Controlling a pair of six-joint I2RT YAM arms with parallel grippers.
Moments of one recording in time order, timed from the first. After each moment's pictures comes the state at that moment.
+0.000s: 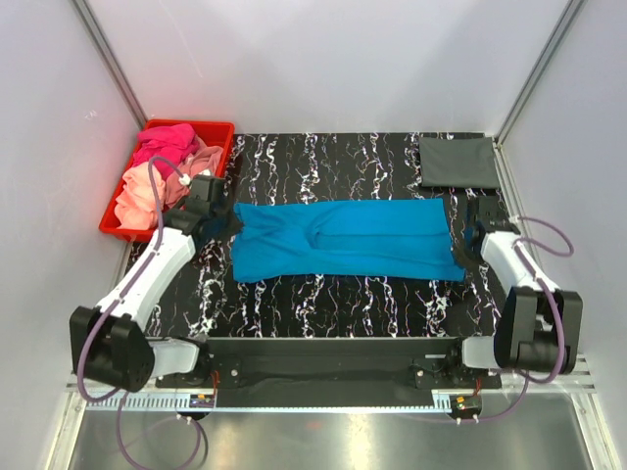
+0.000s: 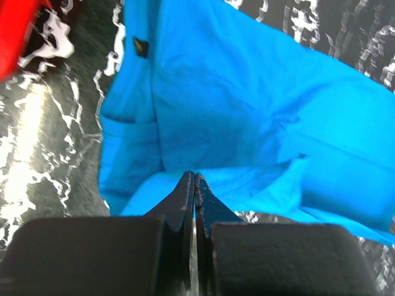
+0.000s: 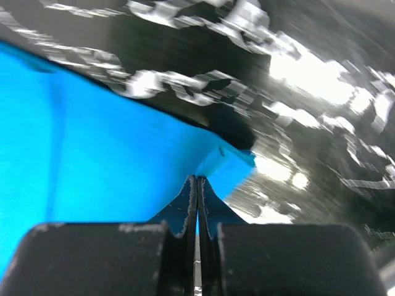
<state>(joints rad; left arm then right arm) -0.25 1.24 1.02 -0.64 -0.06 -0.71 -0.11 1.33 0.80 -0.69 0.26 1.06</state>
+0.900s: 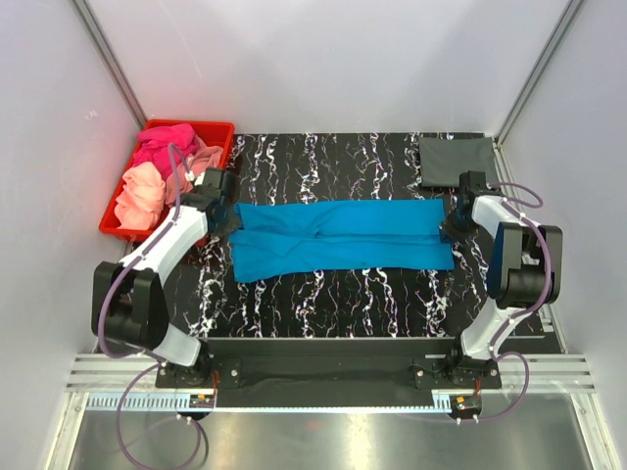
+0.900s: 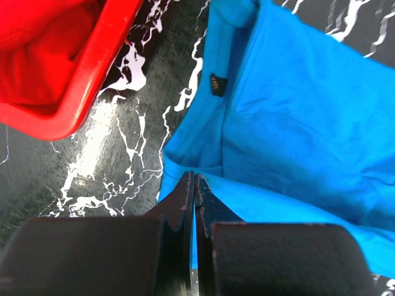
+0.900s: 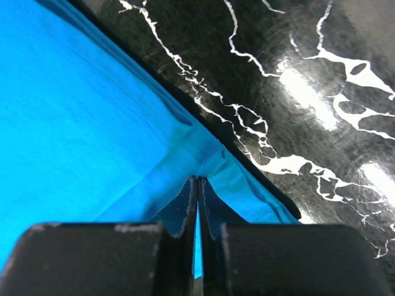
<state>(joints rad) -0.22 1.49 1.11 -0.66 -0.24 -0.64 -0.11 1.76 1.12 -0.57 0.08 0.72</state>
